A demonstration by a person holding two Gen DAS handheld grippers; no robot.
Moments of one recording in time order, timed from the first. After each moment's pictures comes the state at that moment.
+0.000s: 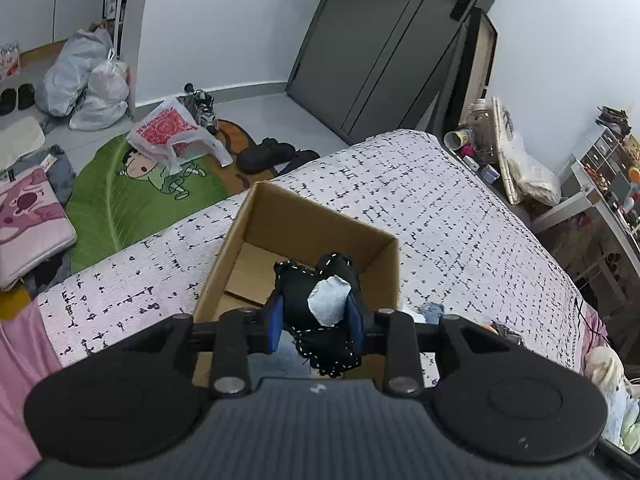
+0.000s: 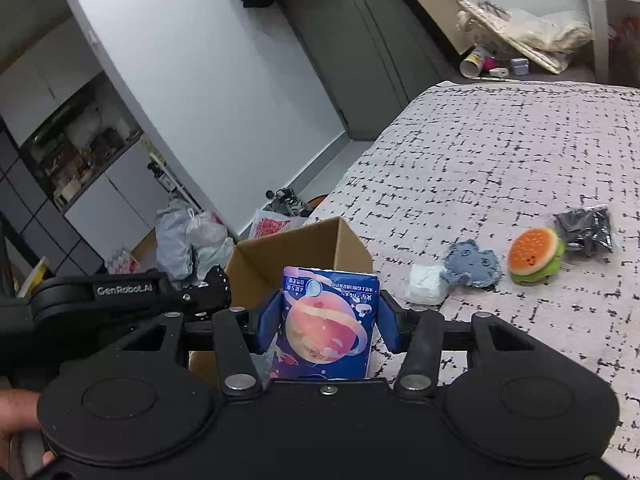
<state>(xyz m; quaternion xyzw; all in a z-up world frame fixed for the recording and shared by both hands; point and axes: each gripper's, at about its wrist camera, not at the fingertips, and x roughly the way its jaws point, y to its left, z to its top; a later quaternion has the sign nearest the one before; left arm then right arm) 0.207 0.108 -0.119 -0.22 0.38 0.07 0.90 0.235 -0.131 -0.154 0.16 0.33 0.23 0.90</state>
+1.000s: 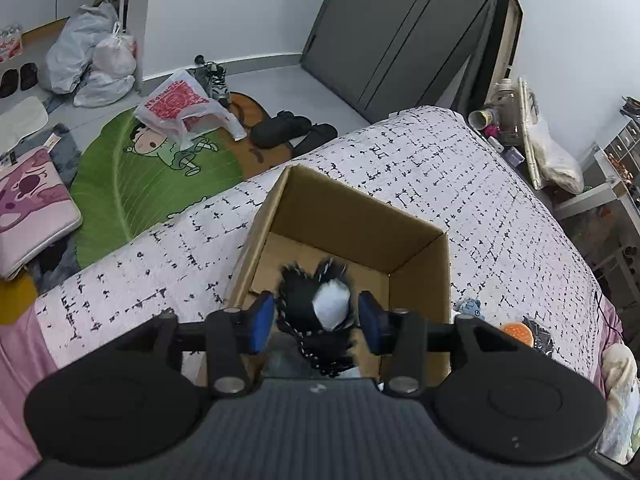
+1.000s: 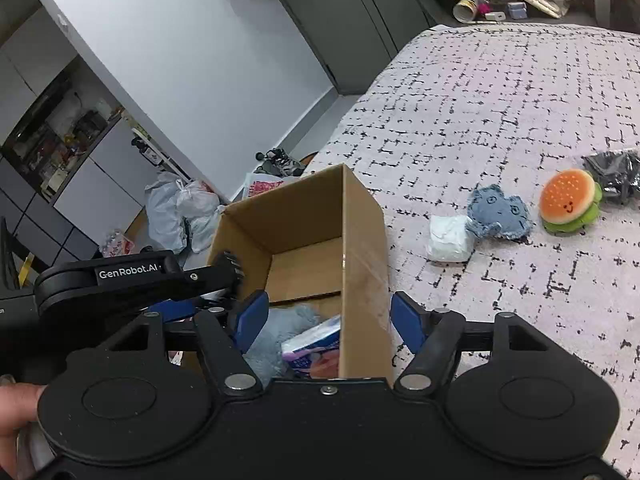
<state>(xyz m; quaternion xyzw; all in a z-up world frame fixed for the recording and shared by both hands) 0.235 0.131 -0.142 -0.22 0.43 0.07 0.87 0.253 -0.102 -0.176 0.18 0.40 0.21 0.87</state>
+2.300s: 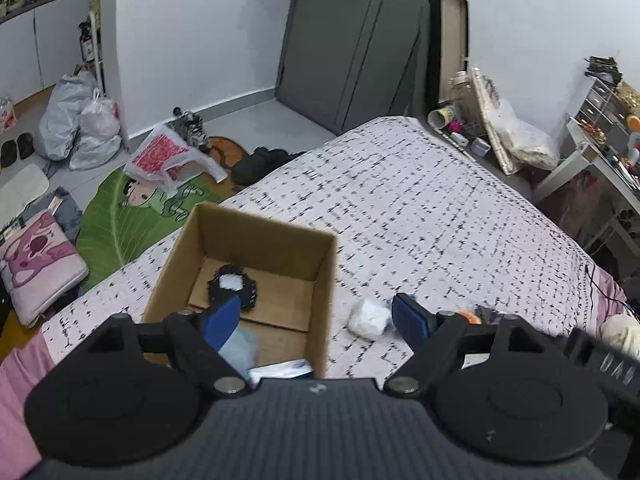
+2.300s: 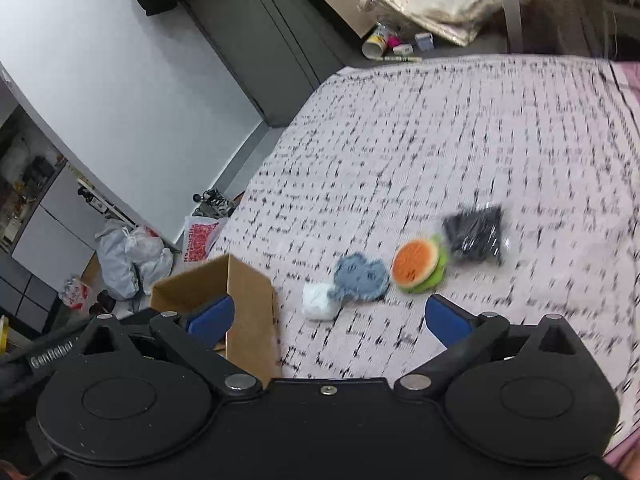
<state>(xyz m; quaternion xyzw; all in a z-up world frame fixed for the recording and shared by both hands) 0.228 0.022 -0.076 -0.13 0.40 0.07 0.91 0.275 -0.216 -0.128 0.20 0.40 0.12 0.89</state>
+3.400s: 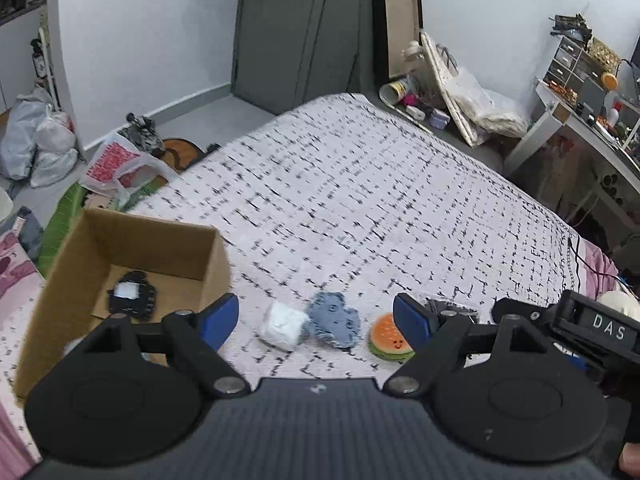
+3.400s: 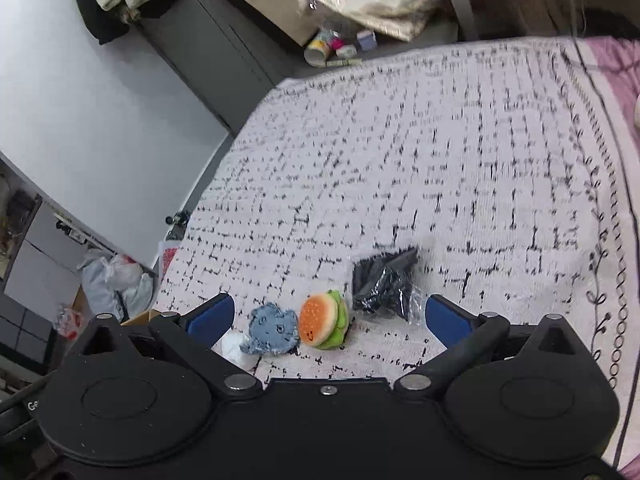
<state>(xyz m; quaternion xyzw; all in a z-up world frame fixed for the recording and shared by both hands) 0.280 -0.065 -0.110 -0.11 0.41 0.03 0.90 0.333 -0.307 -0.170 0.23 0.42 0.10 0.87</state>
